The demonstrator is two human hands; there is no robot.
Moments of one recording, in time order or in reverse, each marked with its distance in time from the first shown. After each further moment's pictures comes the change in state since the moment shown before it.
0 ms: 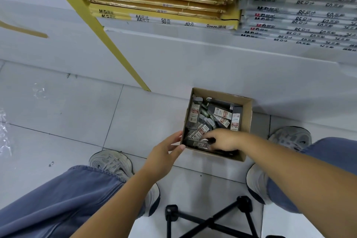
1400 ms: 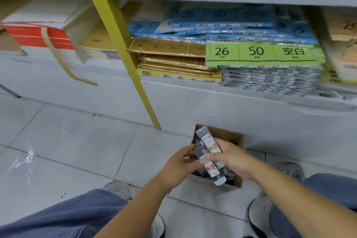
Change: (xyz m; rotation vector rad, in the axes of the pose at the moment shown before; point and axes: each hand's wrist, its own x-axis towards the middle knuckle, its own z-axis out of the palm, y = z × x) left_hand -0.030 0.088 -0.017 -0.323 -0.026 0.102; right_hand -0.115 -0.064 -0.021 0.910 0.393 -0.280
